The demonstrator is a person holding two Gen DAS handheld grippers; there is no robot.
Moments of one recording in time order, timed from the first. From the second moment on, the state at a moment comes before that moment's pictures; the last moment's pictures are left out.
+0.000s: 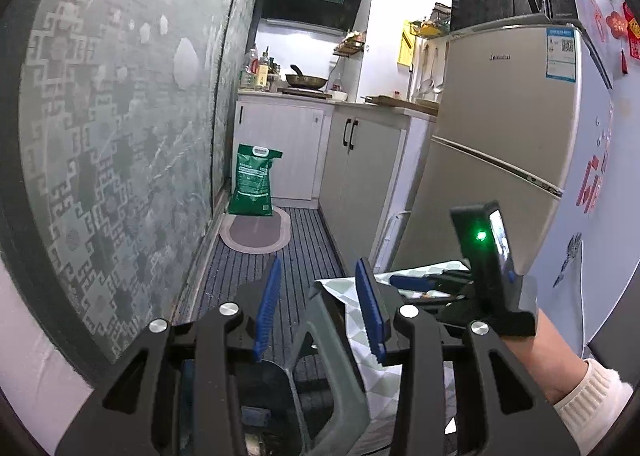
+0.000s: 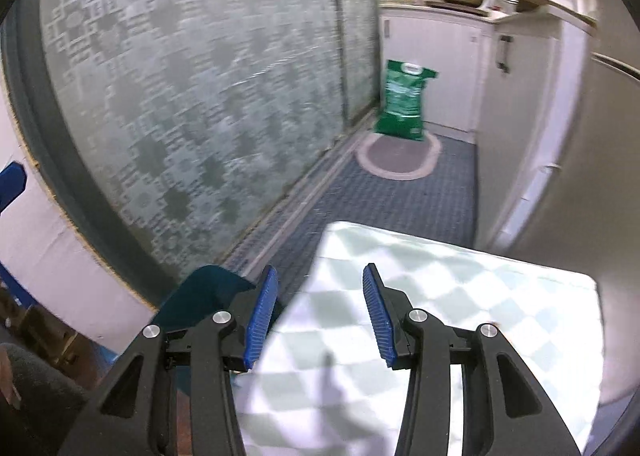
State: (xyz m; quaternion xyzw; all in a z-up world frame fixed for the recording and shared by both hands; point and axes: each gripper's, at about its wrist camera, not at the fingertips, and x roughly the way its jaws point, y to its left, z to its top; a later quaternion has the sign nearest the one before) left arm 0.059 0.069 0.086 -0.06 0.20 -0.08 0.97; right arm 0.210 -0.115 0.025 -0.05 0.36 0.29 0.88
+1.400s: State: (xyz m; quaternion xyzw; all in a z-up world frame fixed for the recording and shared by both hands) left arm 0.164 -0.062 -0.040 0.01 0.40 -0.11 0.91; right arm 0.225 -0.241 -0.017 -0.02 0.37 0.25 0.89
